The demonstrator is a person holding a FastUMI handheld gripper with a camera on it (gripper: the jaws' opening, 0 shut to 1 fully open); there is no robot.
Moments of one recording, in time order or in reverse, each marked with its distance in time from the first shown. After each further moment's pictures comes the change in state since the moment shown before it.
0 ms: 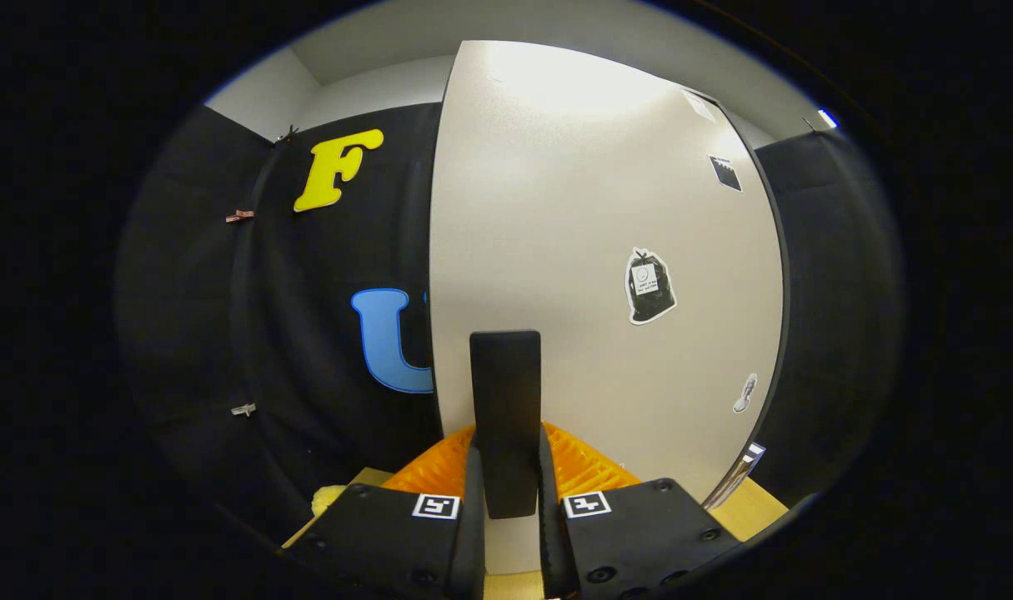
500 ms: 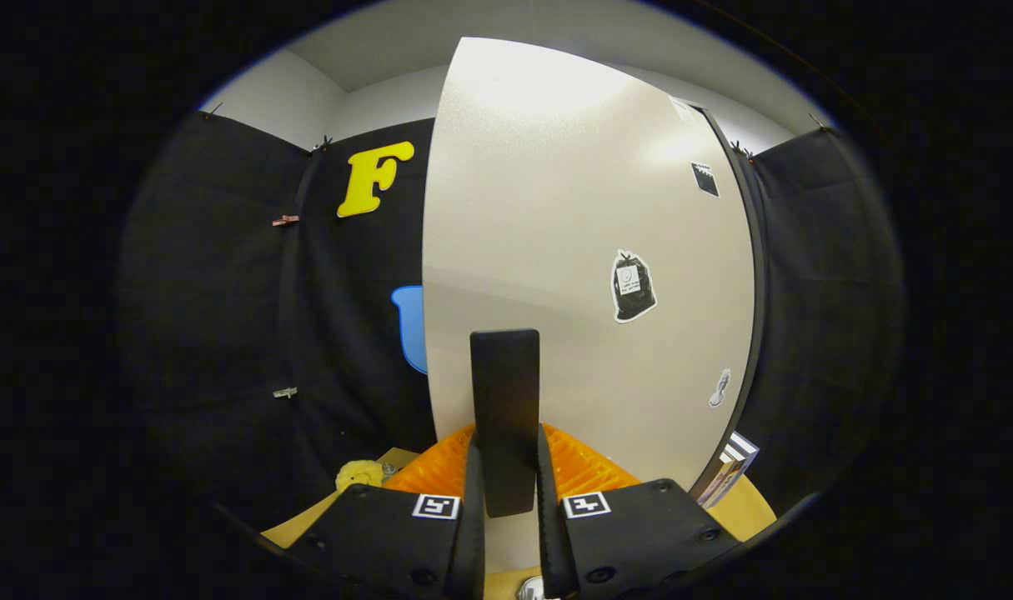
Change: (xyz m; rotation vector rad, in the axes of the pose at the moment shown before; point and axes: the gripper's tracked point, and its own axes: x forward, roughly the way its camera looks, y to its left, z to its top) arm -0.072 -0.026 0.006 -0.011 0.018 0.154
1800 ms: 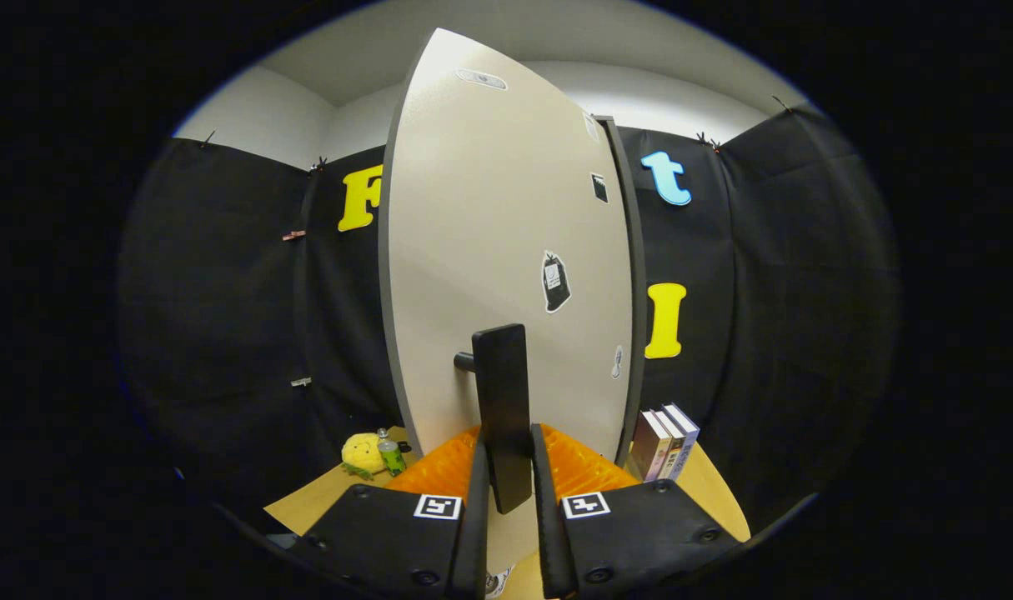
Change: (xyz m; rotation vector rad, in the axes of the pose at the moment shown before) arm -0.112 -0.098 0.002 0.046 0.016 -0.004
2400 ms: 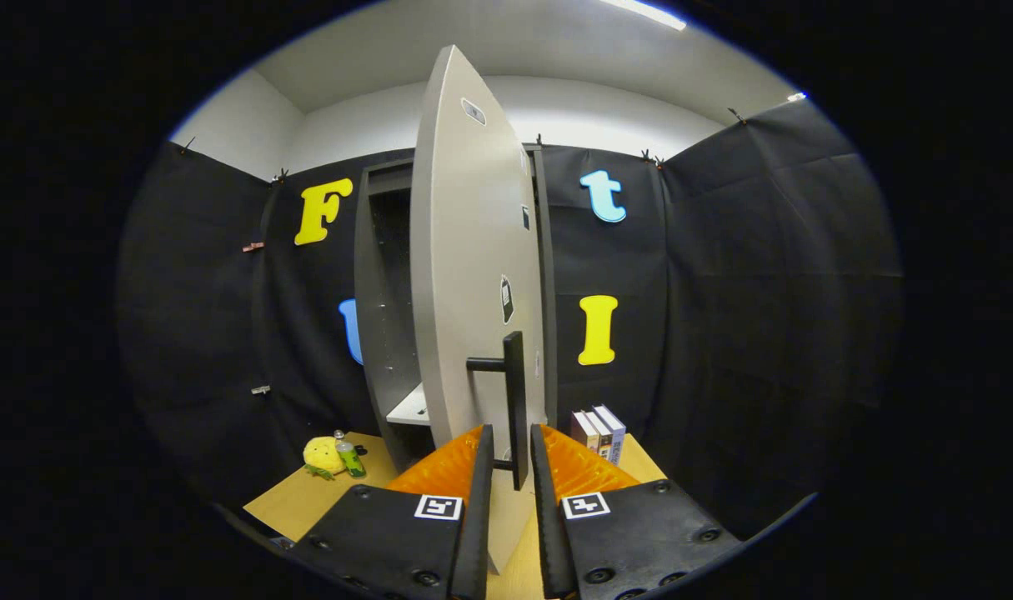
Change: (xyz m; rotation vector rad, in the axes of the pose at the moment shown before) arm -0.066 -0.058 0.015 -0.012 -0.062 -0.189
